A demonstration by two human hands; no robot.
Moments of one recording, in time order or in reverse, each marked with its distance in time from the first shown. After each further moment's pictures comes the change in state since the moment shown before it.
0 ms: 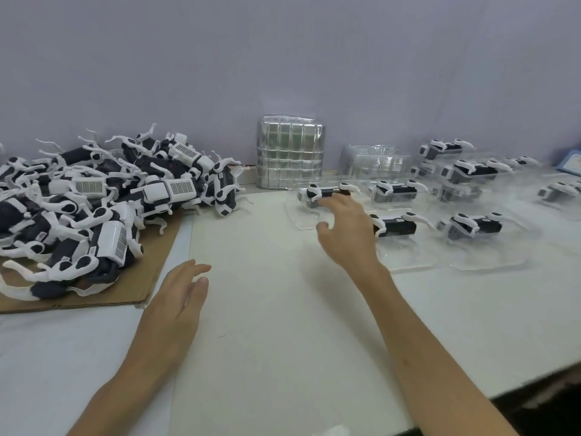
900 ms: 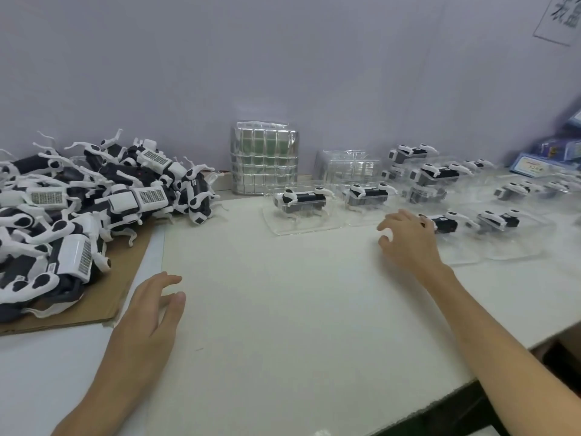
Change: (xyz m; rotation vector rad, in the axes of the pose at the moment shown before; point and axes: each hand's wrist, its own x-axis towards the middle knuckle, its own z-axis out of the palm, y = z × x) left_hand -0.003 0.008 0.001 -0.060 0.014 -0.034; right_hand 0.012 0.148 -0.068 -0.488 -0.063 0.097
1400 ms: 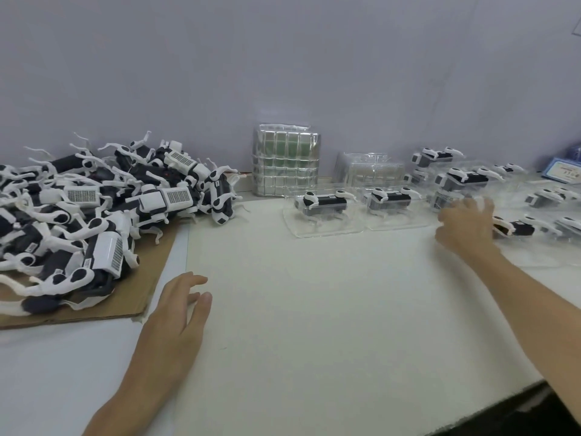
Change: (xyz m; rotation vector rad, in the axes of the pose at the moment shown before) left_hand -0.001 -0.004 0.000 0.036 -0.004 0.043; right_hand 0.049 0.046 -0.011 -0.463 -0.013 0.138
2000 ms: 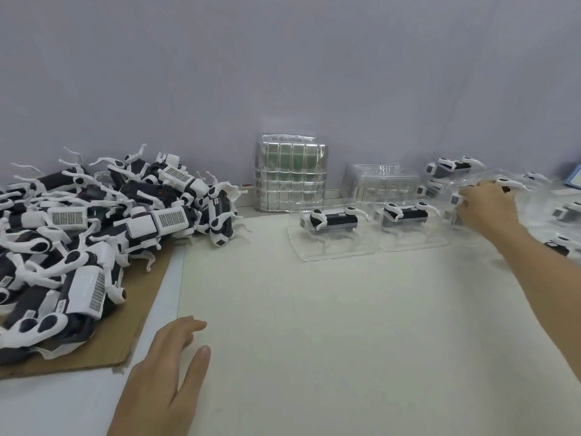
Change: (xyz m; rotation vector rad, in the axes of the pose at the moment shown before) left_hand 0.007 -0.003 0.005 0.096 0.002 0.016; right_hand 0.091 0.007 -0.004 0.258 0.145 0.072
